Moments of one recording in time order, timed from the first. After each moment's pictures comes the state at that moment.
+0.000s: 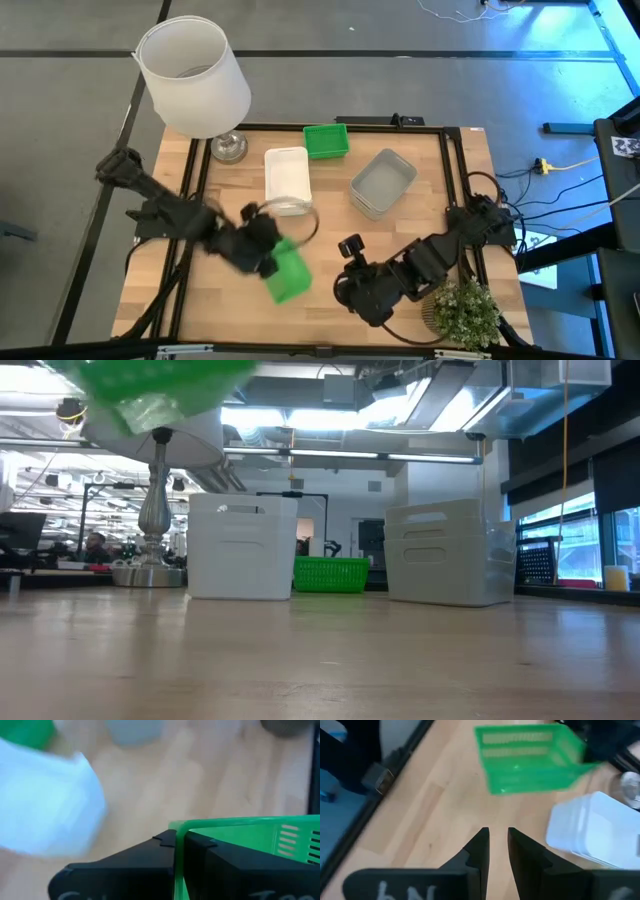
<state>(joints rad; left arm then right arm) -0.58 1.37 1.18 -0.71 -0.62 -0.82 0.60 2.01 2.28 -1.31 0.34 -0.01</state>
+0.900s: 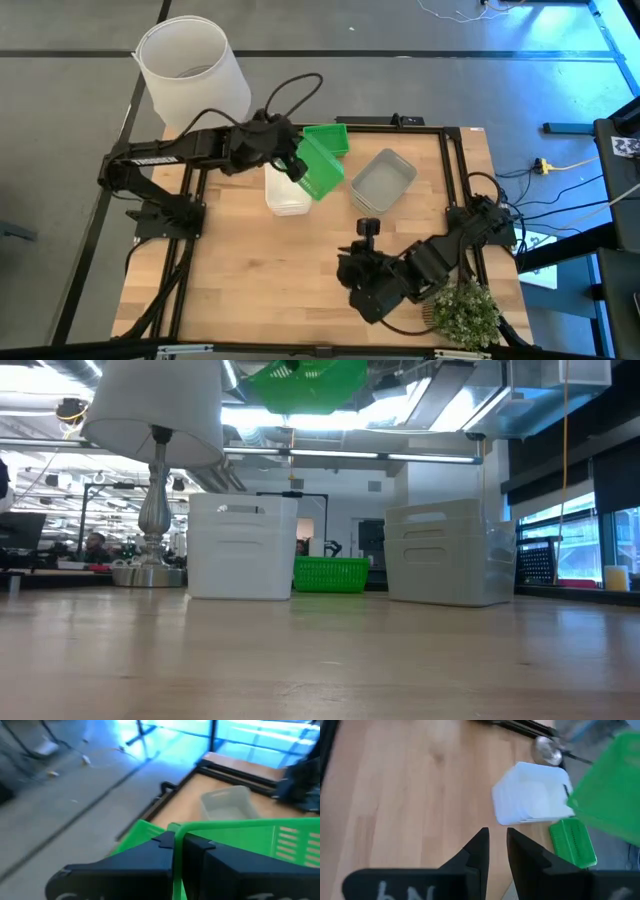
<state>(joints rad) 0.06 1.39 1.56 -0.63 -0.60 -0.19 0.62 2.01 2.28 -1.41 0.72 0.34</state>
